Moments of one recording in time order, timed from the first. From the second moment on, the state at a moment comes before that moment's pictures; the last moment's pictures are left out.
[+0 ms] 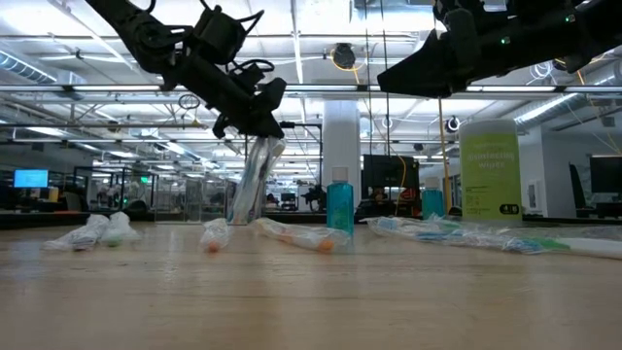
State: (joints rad) left arm 0.40 1.52 0.81 0.30 -0.26 -0.26; right arm 0.14 1.21 0.44 0.62 0.44 -0.07
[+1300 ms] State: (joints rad) left arm 0.34 1.51 0.81 0.38 -0.27 -0.19; right arm 0.14 1.21 0.44 0.62 0.44 -0.06
